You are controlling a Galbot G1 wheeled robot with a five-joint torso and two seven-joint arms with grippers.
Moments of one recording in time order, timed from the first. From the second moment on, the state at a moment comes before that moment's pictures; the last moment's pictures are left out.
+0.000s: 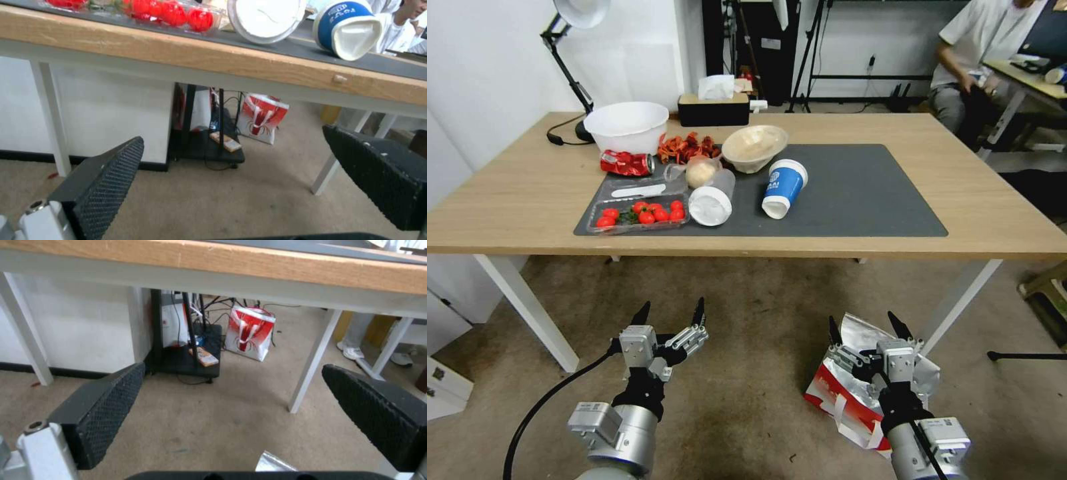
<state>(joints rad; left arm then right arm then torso) 1.83 -1.37 -0.33 -2.39 -0.27 0.06 -0.18 -1.92 1.61 0.48 2.40 -0.16 -0.10 -0.06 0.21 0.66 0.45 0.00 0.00</state>
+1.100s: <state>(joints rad) 1.83 -1.38 -0.33 -2.40 -0.27 0.05 -0.18 -1.93 1.61 0.47 2.39 -0.17 -0.09 -0.05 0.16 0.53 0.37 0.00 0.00</state>
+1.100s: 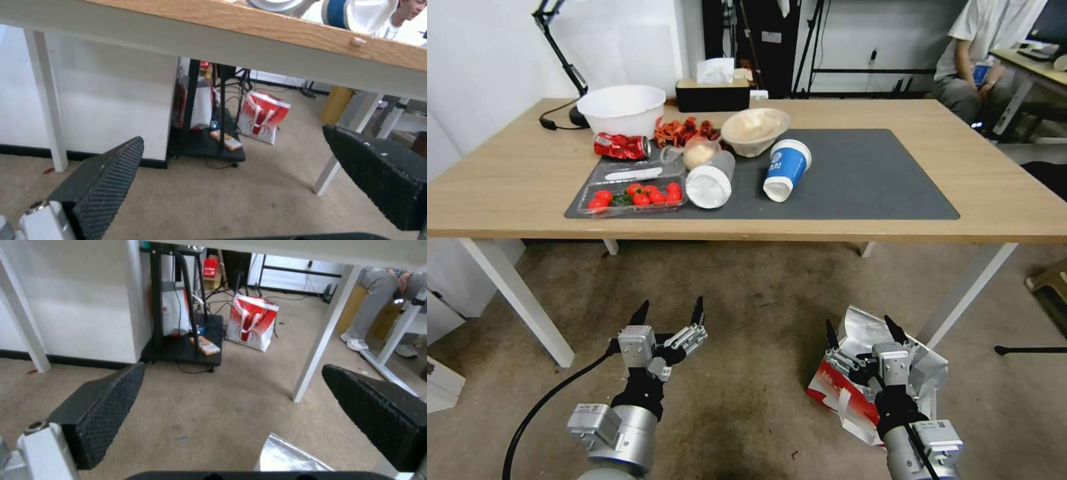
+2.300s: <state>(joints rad) 1.84 -1.37 -0.33 -2.37 -0.23 0.02 -0.16 -1.93 1.61 0.47 2.39 -0.17 -0.09 -0.05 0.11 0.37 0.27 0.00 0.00</state>
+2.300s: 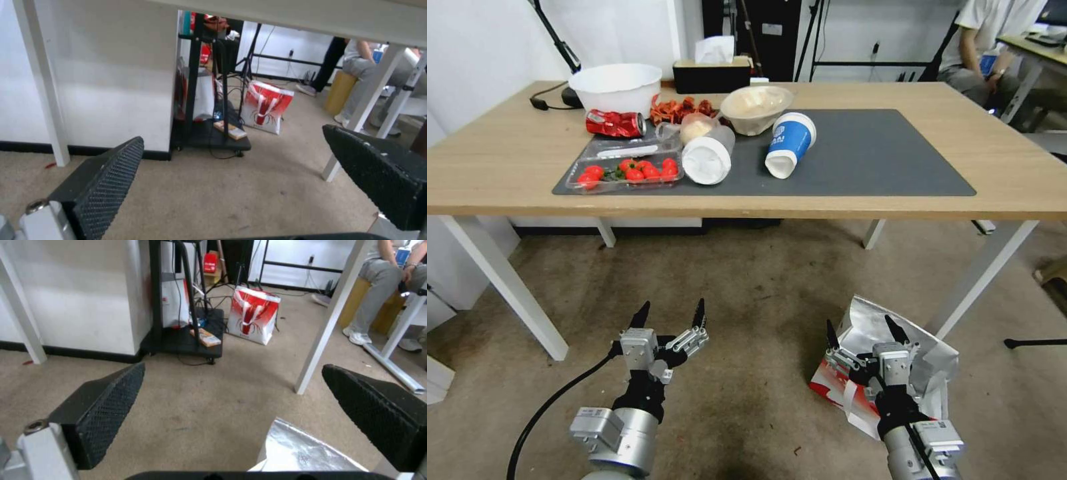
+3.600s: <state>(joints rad) 1.80 -1.32 -0.35 -2.32 -0.23 0.02 -0.16 -1.93 1.61 0.49 2.40 -0.16 -0.09 -0.05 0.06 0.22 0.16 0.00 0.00</state>
